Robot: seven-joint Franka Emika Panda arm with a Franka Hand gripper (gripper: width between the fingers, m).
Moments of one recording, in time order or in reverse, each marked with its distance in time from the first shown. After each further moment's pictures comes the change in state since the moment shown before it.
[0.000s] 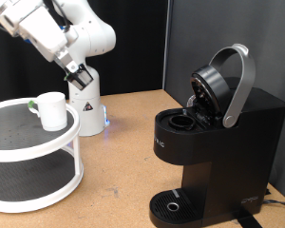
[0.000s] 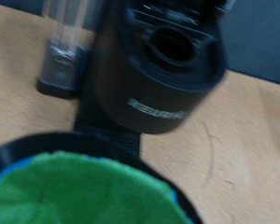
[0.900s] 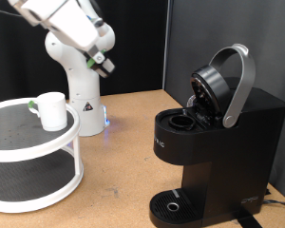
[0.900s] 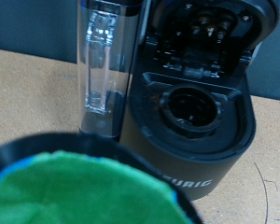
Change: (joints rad) arm 0.085 0.167 -0.001 0.224 0.044 -0.304 0.091
